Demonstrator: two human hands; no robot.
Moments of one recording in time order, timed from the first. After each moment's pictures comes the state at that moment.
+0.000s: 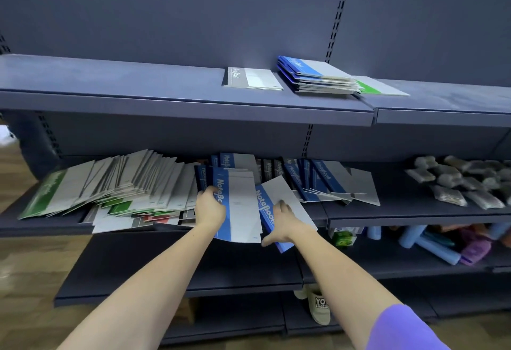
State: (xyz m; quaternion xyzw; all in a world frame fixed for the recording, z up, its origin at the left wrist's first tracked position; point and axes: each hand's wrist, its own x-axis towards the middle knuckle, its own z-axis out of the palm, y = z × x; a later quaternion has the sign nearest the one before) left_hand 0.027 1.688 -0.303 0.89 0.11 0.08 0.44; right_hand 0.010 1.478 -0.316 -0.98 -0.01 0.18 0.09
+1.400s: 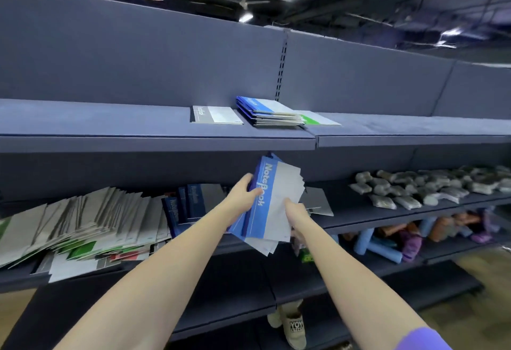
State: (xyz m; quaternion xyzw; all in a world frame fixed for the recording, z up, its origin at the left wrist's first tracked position) left_hand -0.006 1.592 -0.171 0.79 -0.17 -0.09 0.58; right_hand -0.029 1.424 -0.218 -0.73 0.31 -0.04 0.61
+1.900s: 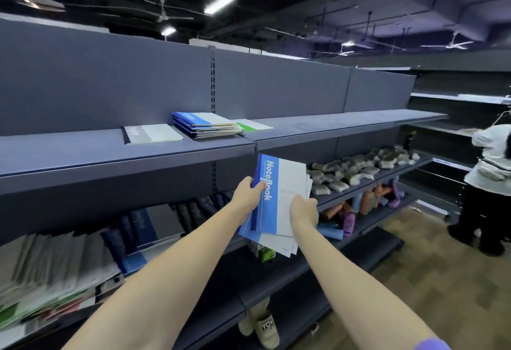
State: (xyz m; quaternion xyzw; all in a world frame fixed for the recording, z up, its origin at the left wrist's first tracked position) left_hand -0.058 1.488 -0.137 0.74 -0.22 -0.17 0.61; right_hand -0.144 1.378 -0.164 -0.65 0.45 -0.29 0.54
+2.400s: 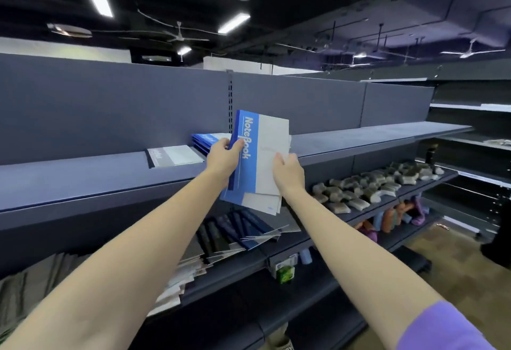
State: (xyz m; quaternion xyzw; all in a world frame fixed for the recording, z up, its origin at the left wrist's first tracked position) left_hand 0.014 1.552 -0.015 0.71 -0.21 0.02 0.67; right_hand -0.077 1.426 -0.039 -0.77 0.25 -0.34 0.48
